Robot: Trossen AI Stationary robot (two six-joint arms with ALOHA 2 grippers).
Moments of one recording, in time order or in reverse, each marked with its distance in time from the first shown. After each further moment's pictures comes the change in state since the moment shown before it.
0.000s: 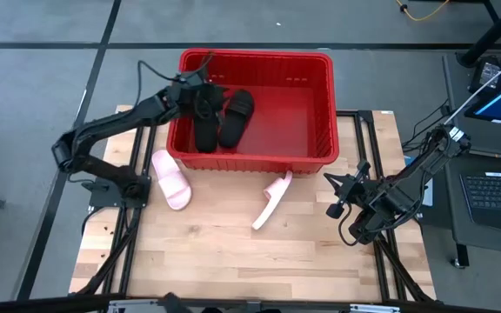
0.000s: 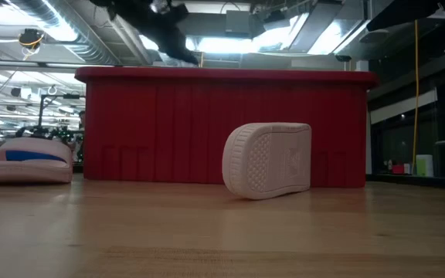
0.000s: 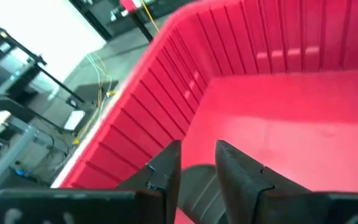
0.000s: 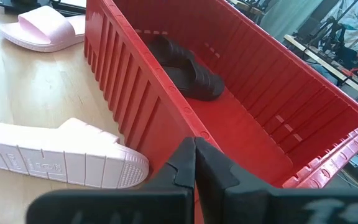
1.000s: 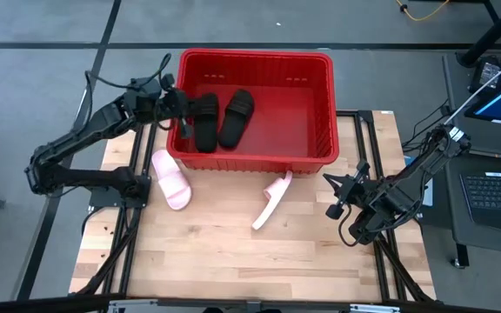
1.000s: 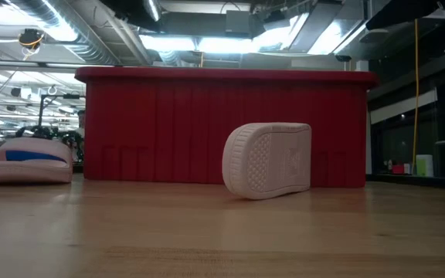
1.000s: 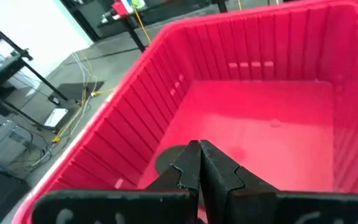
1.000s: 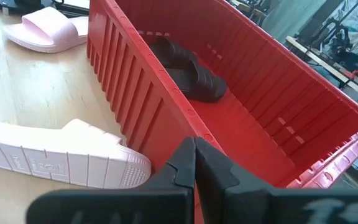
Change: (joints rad) left arm -0.016 -0.354 -0.032 -0.326 0.060 -0.097; right arm 0.000 0.000 0.000 0.025 0.000 -0.031
